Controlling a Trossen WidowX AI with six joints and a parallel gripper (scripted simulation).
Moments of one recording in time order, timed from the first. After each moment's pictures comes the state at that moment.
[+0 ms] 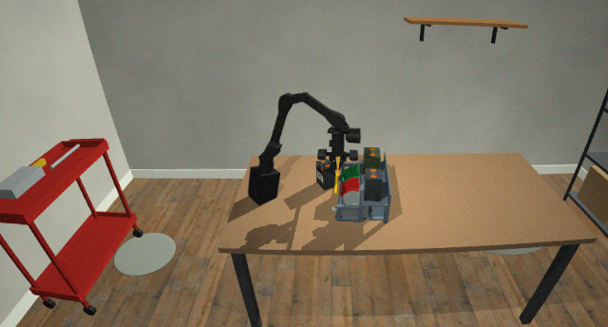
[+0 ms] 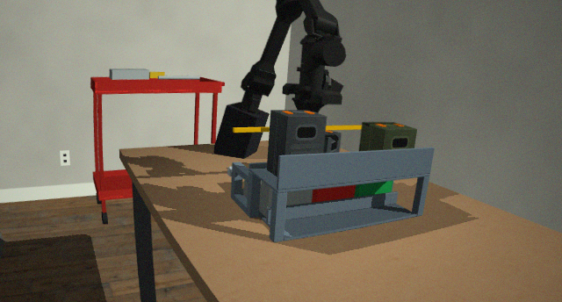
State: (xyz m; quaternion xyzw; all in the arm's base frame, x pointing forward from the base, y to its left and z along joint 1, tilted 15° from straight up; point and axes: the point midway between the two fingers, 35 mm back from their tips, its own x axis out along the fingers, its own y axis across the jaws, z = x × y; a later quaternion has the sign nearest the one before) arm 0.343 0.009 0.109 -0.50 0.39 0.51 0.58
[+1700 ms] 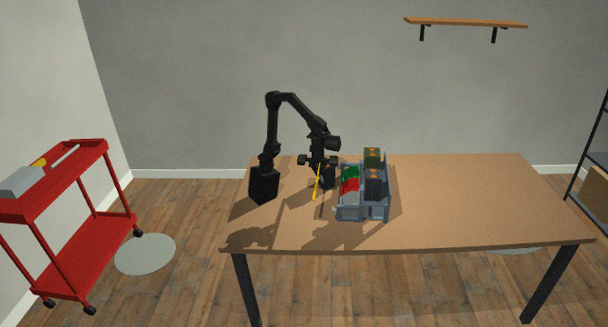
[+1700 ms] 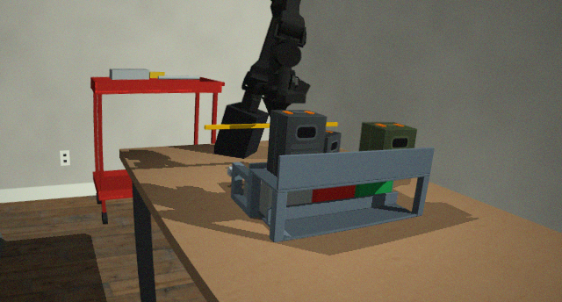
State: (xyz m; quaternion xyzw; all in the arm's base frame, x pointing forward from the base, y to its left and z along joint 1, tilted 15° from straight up) arm 0.257 -0.030 0.075 -0.50 0.40 0.51 0.58
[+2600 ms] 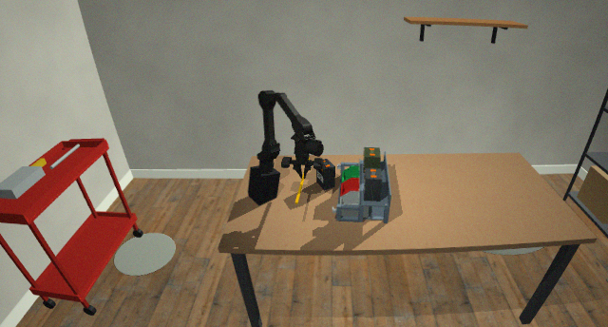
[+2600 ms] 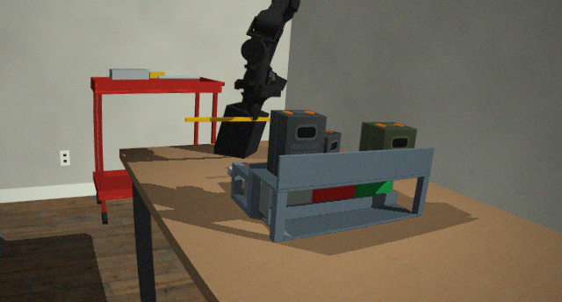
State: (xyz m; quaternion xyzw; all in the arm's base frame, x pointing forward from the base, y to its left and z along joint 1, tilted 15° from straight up) arm 0.193 -0.065 0.061 -0.50 0.40 0.51 0.58
